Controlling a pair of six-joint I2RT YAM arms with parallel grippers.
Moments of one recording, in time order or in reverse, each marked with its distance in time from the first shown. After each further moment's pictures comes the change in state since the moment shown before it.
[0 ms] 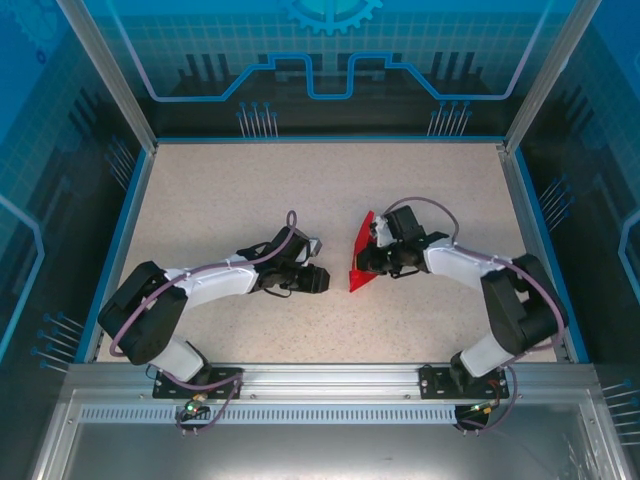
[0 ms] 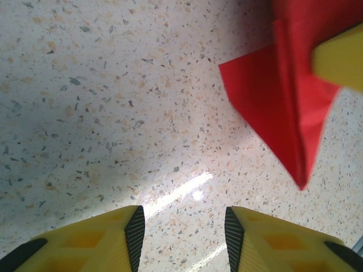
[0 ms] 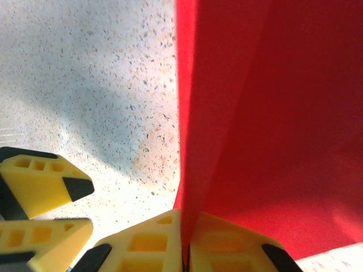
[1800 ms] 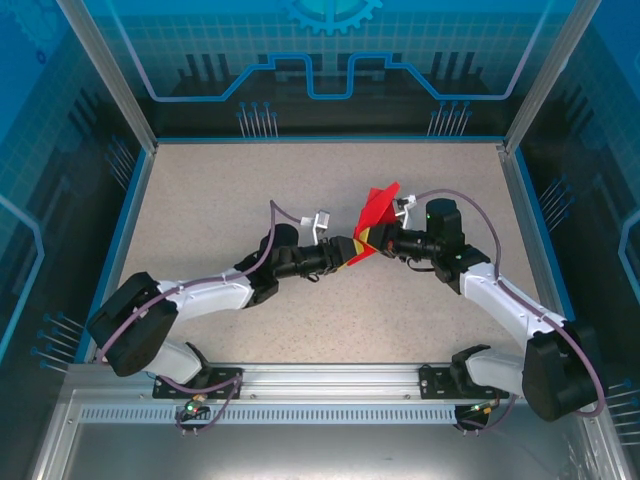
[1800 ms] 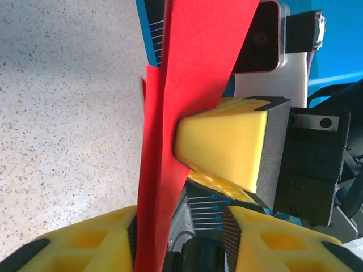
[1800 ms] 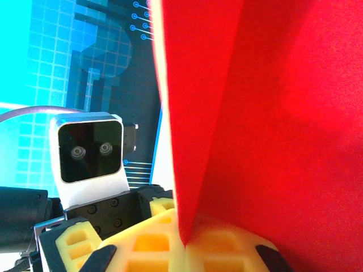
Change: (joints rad) left arm -0.079 -0.077 -0.102 0.822 0.162 -0.650; right arm -0.115 -0.345 -0.137 0.351 -0.302 0.375
